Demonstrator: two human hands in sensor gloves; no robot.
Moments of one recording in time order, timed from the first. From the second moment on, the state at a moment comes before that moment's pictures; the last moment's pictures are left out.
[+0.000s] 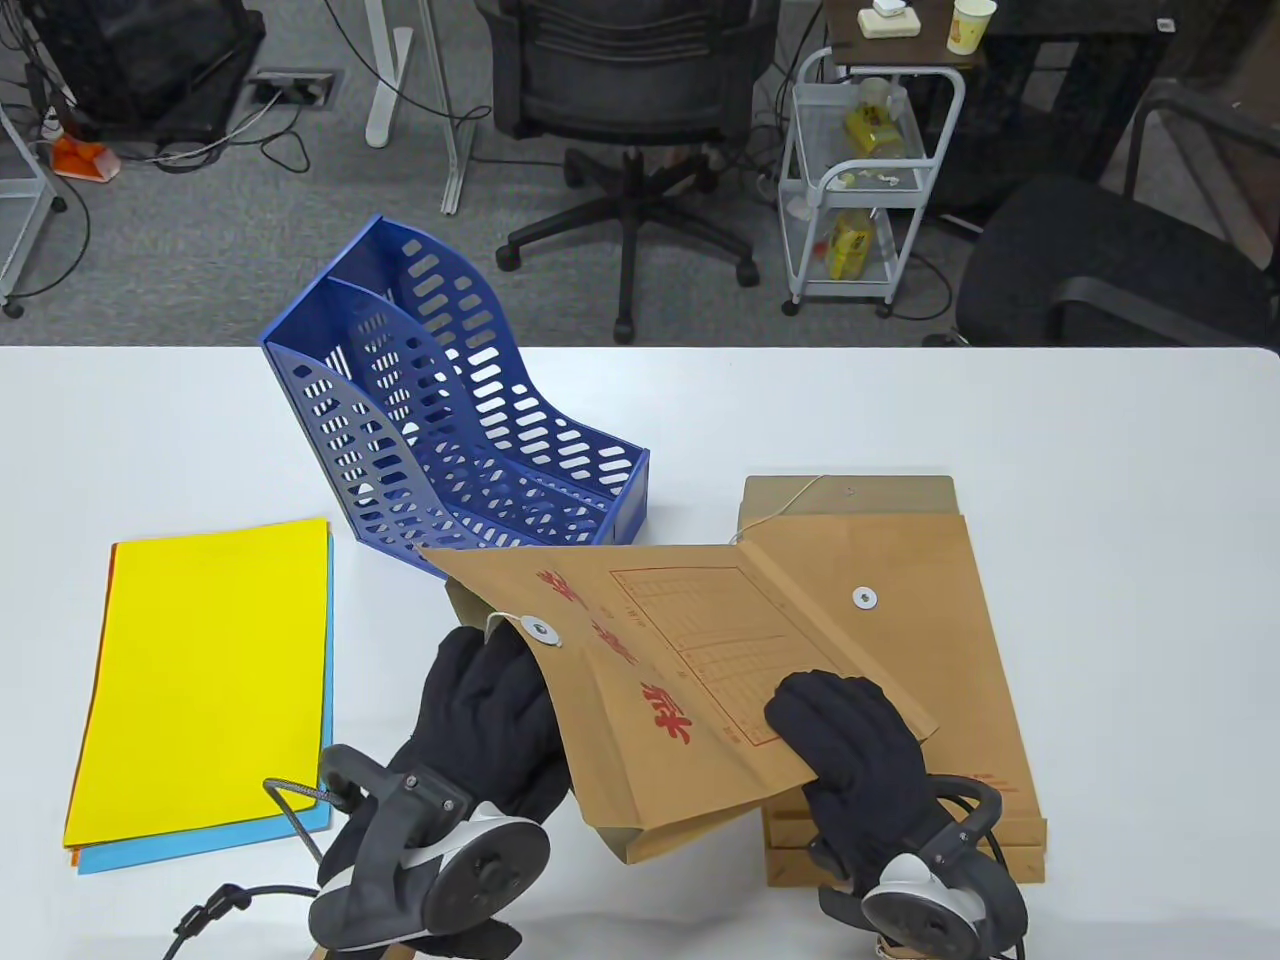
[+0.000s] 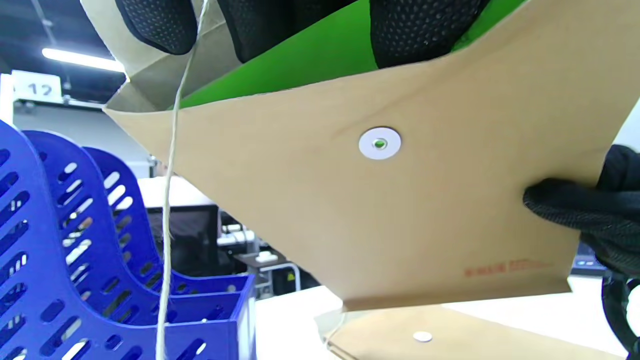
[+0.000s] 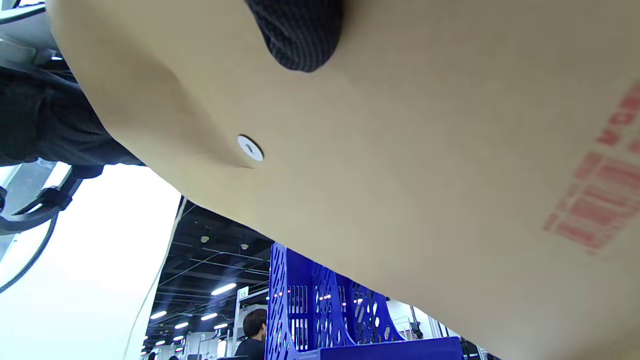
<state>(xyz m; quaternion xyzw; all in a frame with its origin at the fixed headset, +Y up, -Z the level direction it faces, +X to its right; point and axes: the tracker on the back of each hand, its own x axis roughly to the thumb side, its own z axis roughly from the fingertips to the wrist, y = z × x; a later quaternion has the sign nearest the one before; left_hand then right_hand) -0.133 -0.554 -0.137 0.14 -0.25 0.03 0.96 0.163 -0.664 -0.142 0.24 -0.39 0.86 0.21</state>
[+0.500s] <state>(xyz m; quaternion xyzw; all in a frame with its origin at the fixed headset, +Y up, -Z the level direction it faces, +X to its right) -0.131 -0.570 -0.143 0.21 -0.23 -0.03 0.95 0.152 -0.646 -0.133 0.25 -0.40 0.87 0.13</state>
